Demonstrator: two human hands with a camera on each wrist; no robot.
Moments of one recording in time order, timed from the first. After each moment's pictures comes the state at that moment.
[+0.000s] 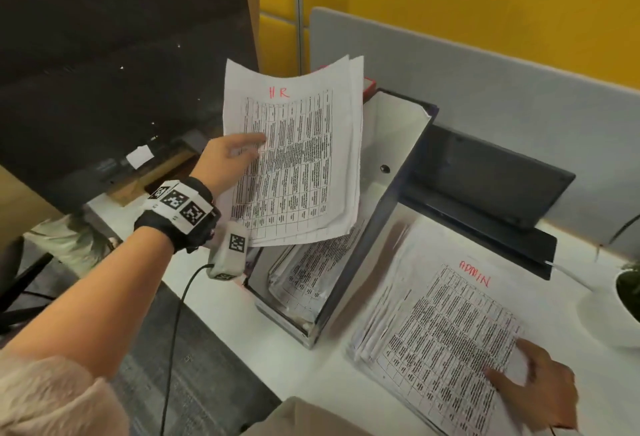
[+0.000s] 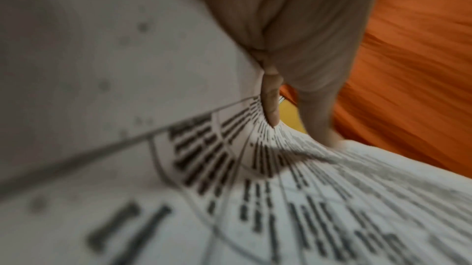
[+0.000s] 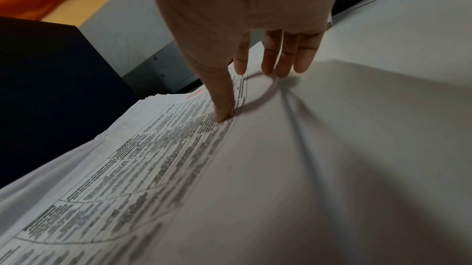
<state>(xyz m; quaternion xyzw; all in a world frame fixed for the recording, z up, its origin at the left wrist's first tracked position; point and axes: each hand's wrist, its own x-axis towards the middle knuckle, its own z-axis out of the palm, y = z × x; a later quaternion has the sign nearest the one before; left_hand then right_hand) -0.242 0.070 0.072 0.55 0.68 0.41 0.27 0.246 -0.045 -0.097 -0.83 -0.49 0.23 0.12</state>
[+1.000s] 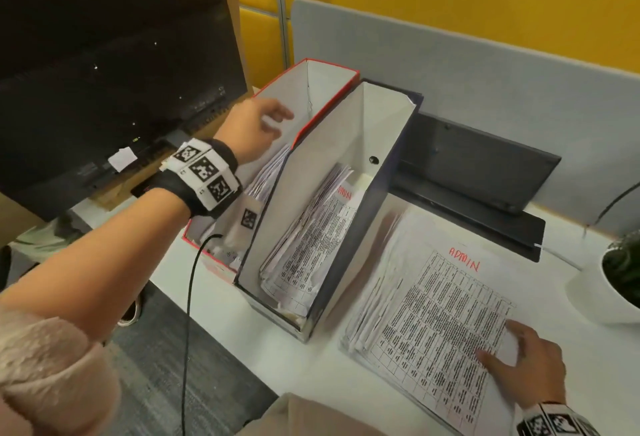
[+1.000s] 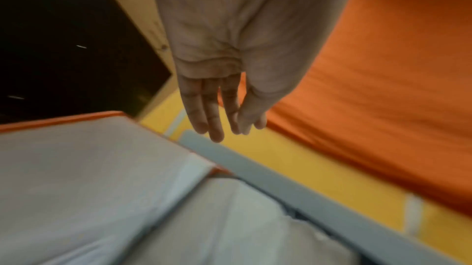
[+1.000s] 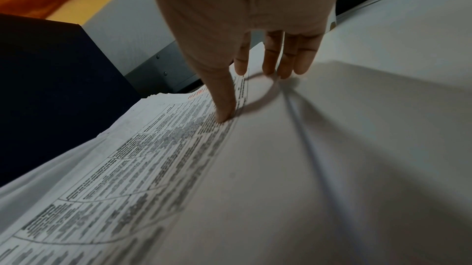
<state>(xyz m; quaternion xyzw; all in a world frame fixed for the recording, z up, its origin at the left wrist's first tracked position) -0.199 0.109 0.106 0.68 0.66 0.29 0.16 0.238 -0.051 -0.090 -0.83 -0.48 0.25 0.14</state>
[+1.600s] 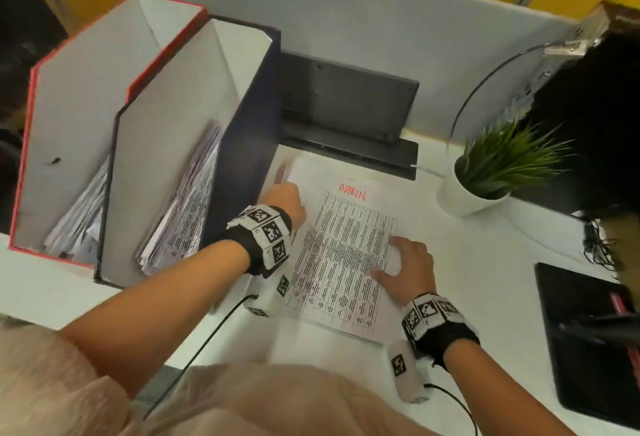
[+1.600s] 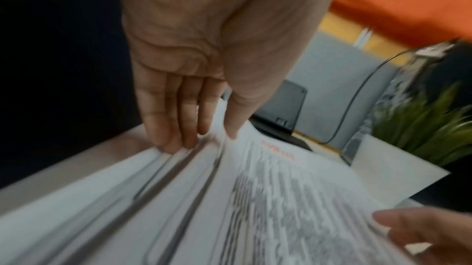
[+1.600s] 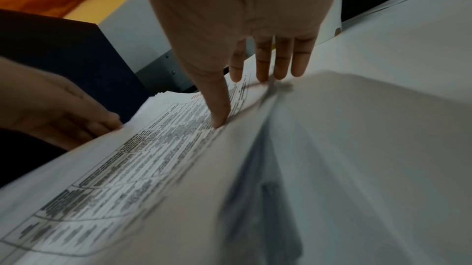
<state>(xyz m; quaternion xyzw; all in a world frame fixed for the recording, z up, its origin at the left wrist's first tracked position) 0.023 0.057 -0.016 0.69 0.65 0.01 0.30 0.233 -0.062 -0.085 -0.80 -0.51 0.26 0.17</state>
